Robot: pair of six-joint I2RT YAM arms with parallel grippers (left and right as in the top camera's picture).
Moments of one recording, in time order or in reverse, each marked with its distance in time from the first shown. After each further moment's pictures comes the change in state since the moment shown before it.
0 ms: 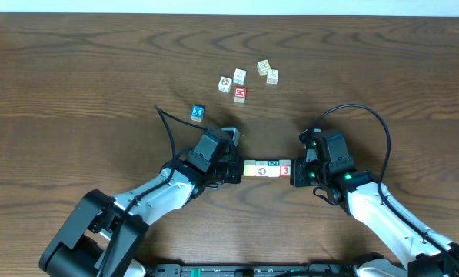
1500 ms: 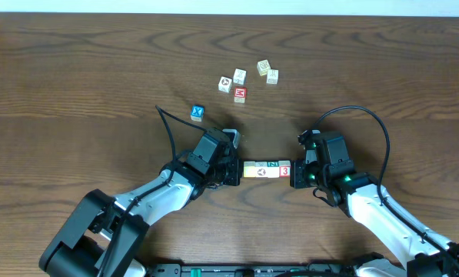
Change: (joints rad) left arm -0.001 0.000 -0.019 0.022 -0.004 0.049; right arm 0.000 0.000 -0.024 0.044 -0.004 -0.024
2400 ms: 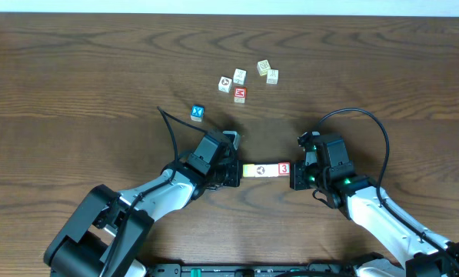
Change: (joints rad) left arm -0.001 0.030 -0.003 0.016 0.000 0.000; right arm 0.000 0.000 -0.031 0.044 -0.009 0.000
